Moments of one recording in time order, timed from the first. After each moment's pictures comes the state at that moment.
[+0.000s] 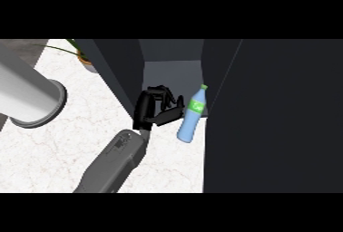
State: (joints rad) left arm -0.59 0.00 -0.39 -0.86 0.36 0.43 -0.41; right arm 1.06 -0.30 0.28 -2.49 -0.06 0.29 -0.46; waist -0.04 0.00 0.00
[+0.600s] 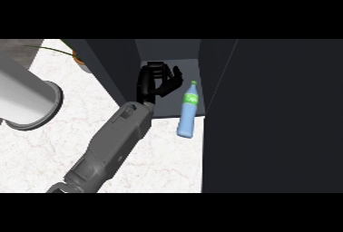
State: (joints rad) left arm -0.89 0.00 -0.33 -0.57 0.48 0.55 -0.36; right arm 1.05 -0.30 0.23 -2.48 -0.08 0.34 -0.48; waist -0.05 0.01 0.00
